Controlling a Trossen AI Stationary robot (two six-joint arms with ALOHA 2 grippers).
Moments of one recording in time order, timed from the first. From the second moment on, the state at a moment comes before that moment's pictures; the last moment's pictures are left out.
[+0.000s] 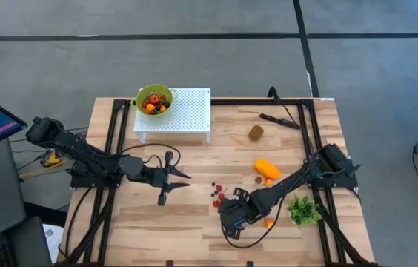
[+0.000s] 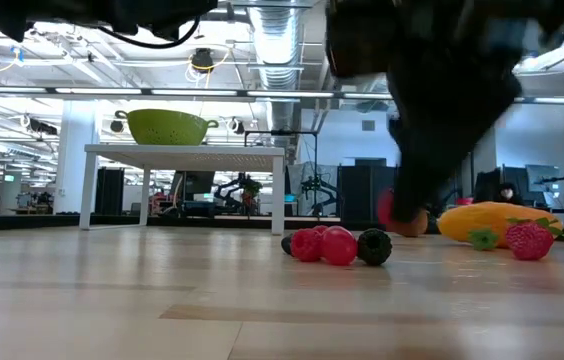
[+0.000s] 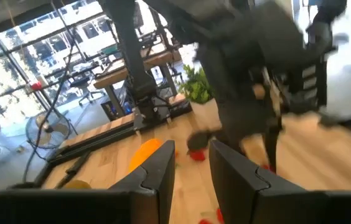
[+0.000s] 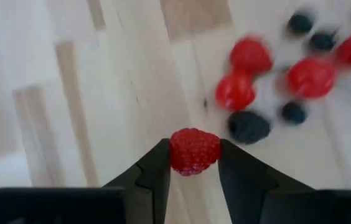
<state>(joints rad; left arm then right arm) -0.34 1.16 0.45 0.65 -0.24 0.36 0.51 1.96 1.32 -0.55 0.18 0.74</state>
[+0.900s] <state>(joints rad) -0.46 1.37 0.45 0.82 -0.78 1.12 0.31 1.72 1.33 -0.35 0.21 0.30</state>
